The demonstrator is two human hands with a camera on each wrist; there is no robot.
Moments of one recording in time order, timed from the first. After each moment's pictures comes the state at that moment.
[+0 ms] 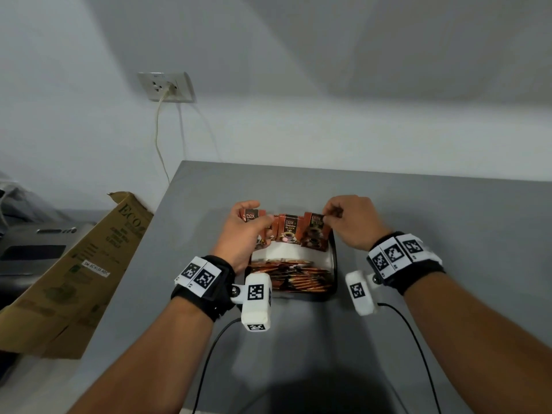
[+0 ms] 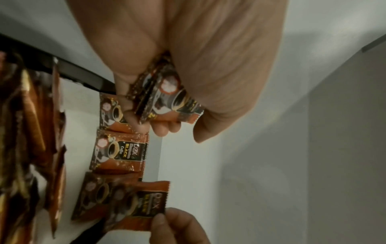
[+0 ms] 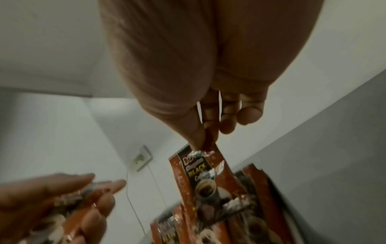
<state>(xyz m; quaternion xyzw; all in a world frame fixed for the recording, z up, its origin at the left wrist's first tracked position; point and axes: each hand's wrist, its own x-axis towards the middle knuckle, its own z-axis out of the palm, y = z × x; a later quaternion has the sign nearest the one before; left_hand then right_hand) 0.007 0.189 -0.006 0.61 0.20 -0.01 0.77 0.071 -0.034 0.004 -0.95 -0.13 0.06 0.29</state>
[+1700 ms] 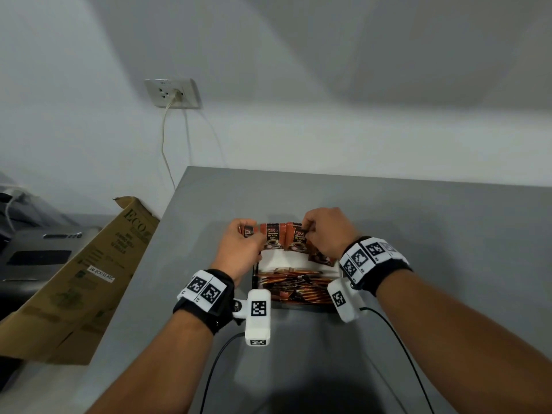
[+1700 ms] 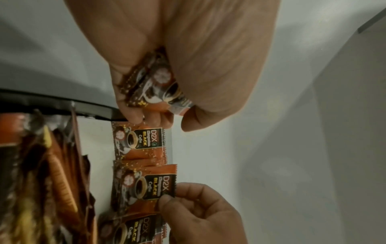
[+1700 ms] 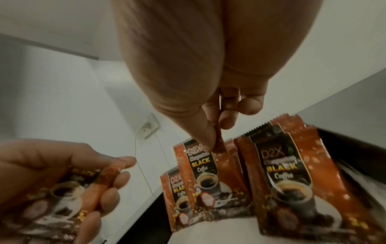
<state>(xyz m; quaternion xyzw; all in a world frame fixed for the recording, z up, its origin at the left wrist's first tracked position) 0.009 0.210 -0.024 0.71 0.23 -0.01 0.67 0.084 0.019 -0.018 -0.95 -0.16 0.12 0.24</state>
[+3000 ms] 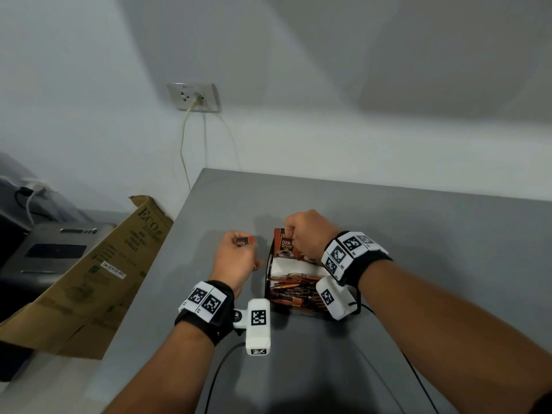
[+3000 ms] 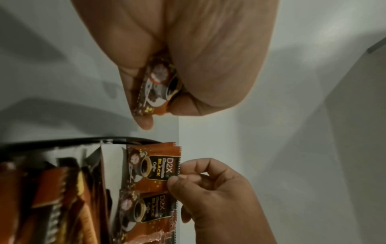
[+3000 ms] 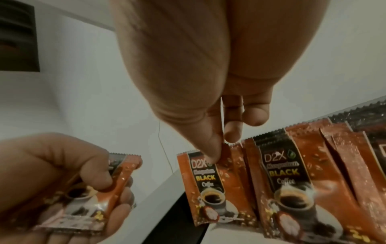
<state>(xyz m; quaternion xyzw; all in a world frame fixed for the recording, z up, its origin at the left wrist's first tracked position) -0.004 0.234 -0.033 0.69 0.31 0.05 0.66 0.087 0.078 -0.011 -0.94 -0.24 0.15 0.20</state>
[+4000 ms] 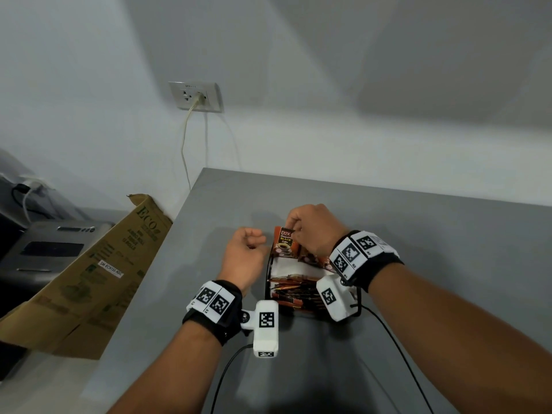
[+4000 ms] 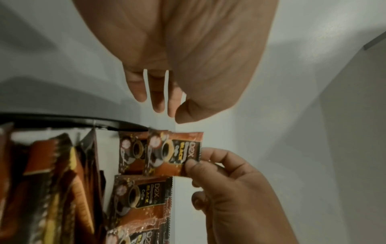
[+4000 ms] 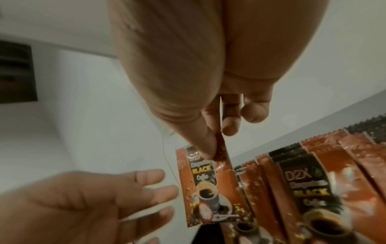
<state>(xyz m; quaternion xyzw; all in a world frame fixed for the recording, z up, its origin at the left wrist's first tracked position) 0.001 0.228 -0.041 0.73 0.24 0.05 0.64 0.090 0.074 0.001 -0.93 -0.24 0.13 0.26</state>
